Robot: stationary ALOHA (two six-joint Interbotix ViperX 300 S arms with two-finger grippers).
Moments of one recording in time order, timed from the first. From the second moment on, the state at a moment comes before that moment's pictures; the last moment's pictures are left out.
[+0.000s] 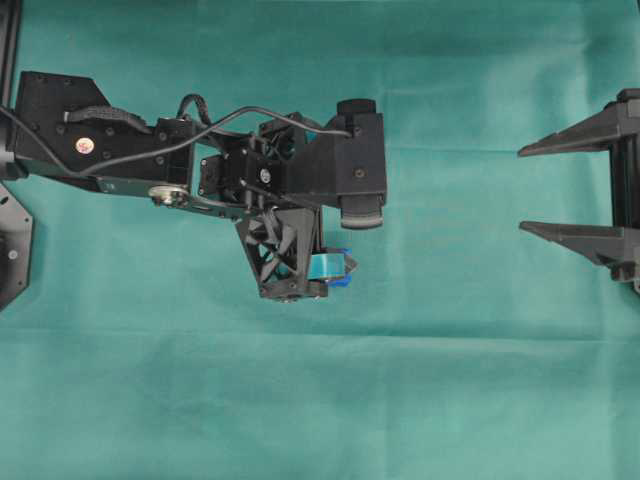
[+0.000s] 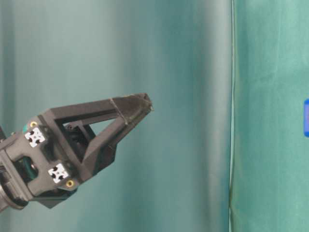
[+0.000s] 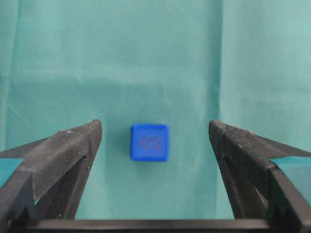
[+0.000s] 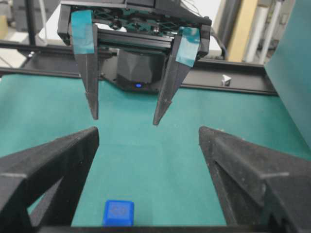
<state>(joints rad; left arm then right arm) -0.02 -0.02 0.16 0.00 0.71 -0.07 -0.01 -0.91 1.12 0.04 -0.22 0.02</state>
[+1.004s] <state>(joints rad) -0.03 0.15 0.39 0.00 0.35 -0.06 -0.01 -0.91 1.12 0.04 -0.21 0.02</state>
